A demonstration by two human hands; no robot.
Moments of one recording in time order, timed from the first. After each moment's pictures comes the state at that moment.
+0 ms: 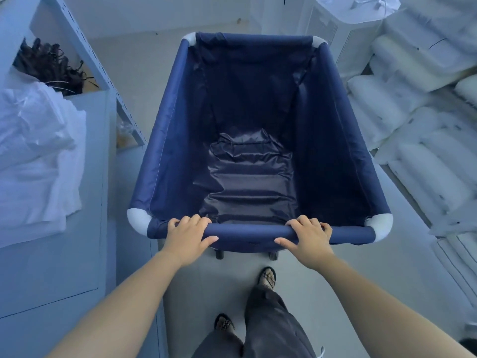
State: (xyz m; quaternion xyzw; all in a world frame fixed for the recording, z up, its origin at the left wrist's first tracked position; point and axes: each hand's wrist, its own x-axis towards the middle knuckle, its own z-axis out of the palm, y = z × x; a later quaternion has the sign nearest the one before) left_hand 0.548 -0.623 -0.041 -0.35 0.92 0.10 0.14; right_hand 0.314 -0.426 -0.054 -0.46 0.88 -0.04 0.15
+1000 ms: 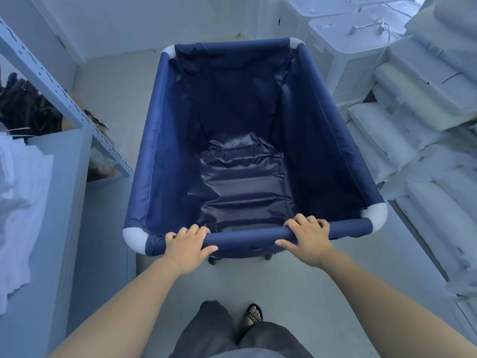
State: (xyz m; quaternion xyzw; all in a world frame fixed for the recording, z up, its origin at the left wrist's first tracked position) left_hand 0.339 -0.730 -0.034 -0.38 0.89 0.12 0.21; right_hand 0.086 -0.554 -0.053 -0.52 0.84 -0.02 0.16
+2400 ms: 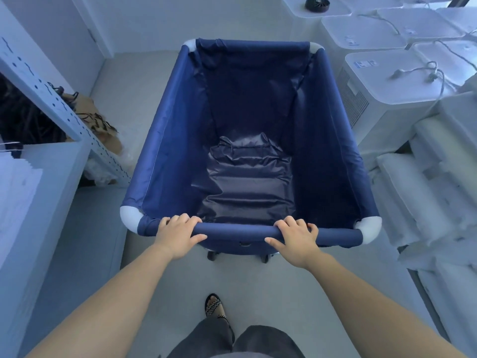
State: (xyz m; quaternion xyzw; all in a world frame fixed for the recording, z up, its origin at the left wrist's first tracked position) left_hand 0.195 -0.896 -0.034 -0.45 0.87 0.12 0.16; right_hand -0.065 -0.745 -0.051 -0.55 0.81 -0.01 0.22
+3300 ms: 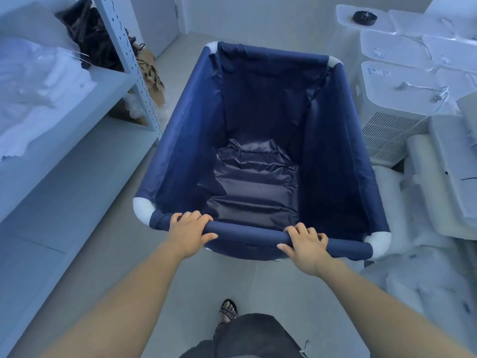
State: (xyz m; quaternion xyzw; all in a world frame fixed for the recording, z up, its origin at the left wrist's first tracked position) left_hand 0.081 -0.560 -0.037 -0.59 0.79 0.16 0.09; right_hand -0.212 -0.498 -0.043 -0.66 0.71 0.10 0.22
